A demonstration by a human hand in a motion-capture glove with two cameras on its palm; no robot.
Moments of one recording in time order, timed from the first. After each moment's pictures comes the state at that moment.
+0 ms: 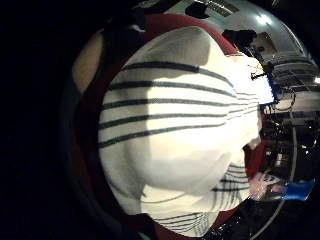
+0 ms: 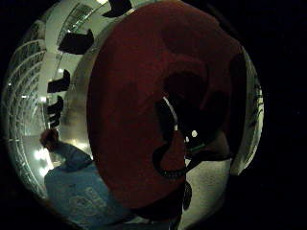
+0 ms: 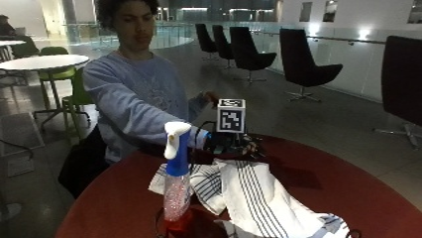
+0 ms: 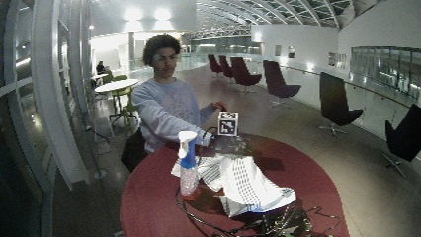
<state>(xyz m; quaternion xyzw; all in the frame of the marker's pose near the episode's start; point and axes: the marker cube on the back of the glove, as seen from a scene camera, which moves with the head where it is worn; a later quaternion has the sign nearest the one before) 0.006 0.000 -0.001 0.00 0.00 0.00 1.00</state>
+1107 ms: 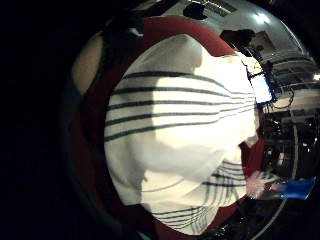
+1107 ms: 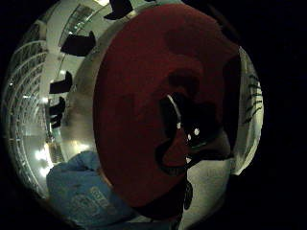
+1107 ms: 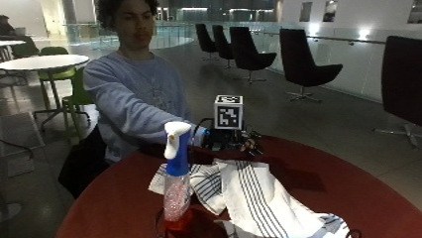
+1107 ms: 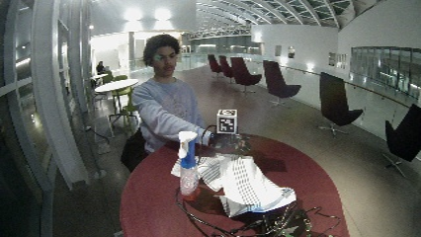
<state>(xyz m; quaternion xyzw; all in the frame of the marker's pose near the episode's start) 0.014 0.005 -0.018 0.02 -0.02 0.00 1.00</state>
